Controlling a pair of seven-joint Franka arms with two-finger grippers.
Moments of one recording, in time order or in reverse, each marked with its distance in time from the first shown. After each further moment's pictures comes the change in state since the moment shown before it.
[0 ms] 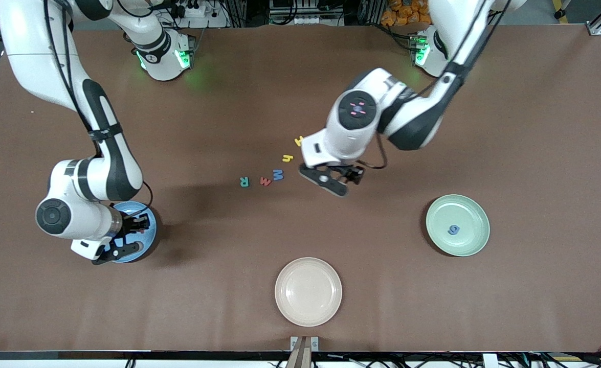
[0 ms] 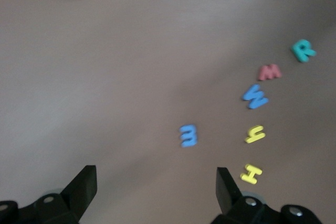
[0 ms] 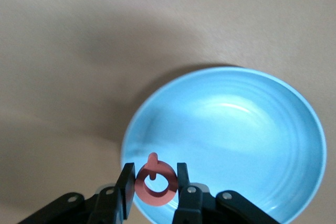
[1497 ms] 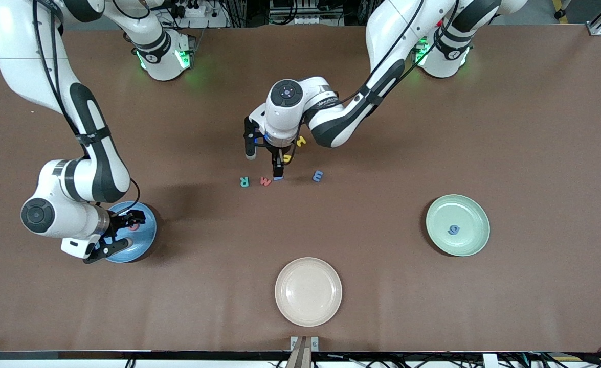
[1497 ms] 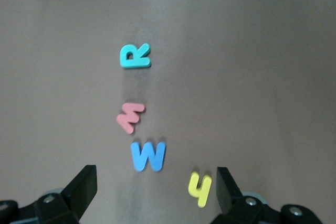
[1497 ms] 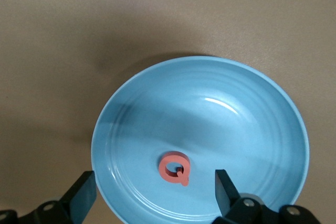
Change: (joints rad) left arm -0.141 0.232 -0.086 0.005 0.161 0.353 0.561; right arm -0.045 0.002 0.015 -0.024 0.002 0.052 -0.085
